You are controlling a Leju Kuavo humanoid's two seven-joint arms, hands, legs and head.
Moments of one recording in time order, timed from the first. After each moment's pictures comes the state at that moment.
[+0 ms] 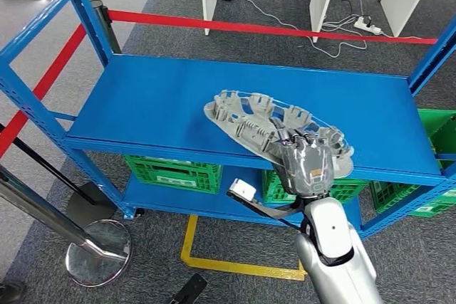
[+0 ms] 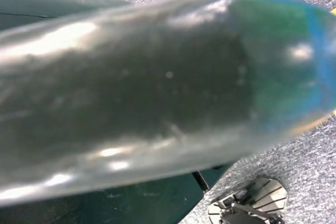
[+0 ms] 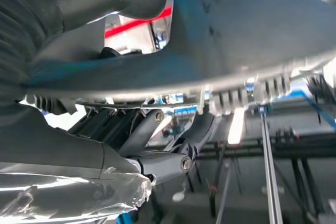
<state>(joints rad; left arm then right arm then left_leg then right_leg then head) -0.20 -0.22 -1.11 -0.15 0.48 0.35 0.07 -0.19 0.13 0.35 -1.58 1.56 -0.41 -0.02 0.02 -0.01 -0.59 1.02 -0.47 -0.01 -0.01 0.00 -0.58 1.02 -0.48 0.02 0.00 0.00</state>
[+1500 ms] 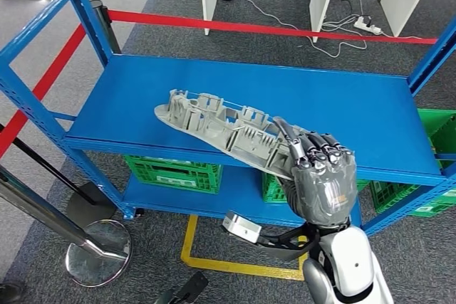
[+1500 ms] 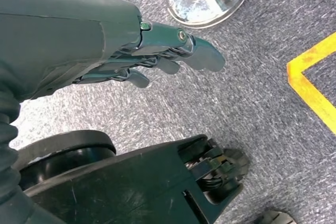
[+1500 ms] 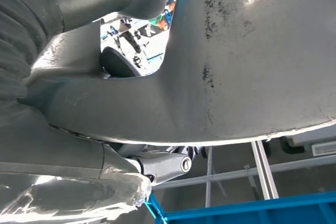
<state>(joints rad) -0.23 -0.21 -1.28 -0.13 0.55 0.43 0.10 -0.07 0.12 0.42 -1.92 1.56 -0.44 -0.08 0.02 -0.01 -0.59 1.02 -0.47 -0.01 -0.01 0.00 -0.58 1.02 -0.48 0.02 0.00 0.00</state>
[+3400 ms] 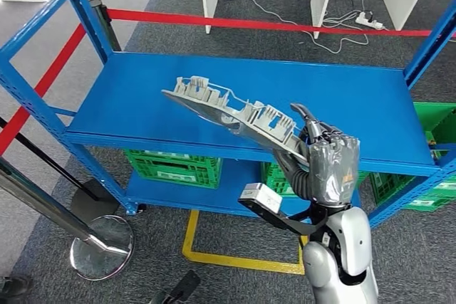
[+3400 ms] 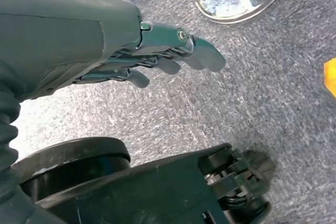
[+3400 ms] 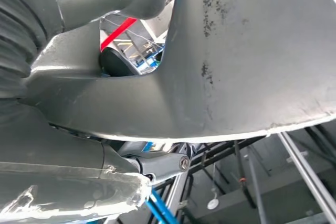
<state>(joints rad) -0.24 -0.20 -1.38 -0.10 0.71 0.45 0.11 -0.09 0.27 0.26 -1.84 1.28 -0.36 -0.22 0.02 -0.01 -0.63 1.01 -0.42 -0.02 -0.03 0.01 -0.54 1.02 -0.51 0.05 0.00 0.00</state>
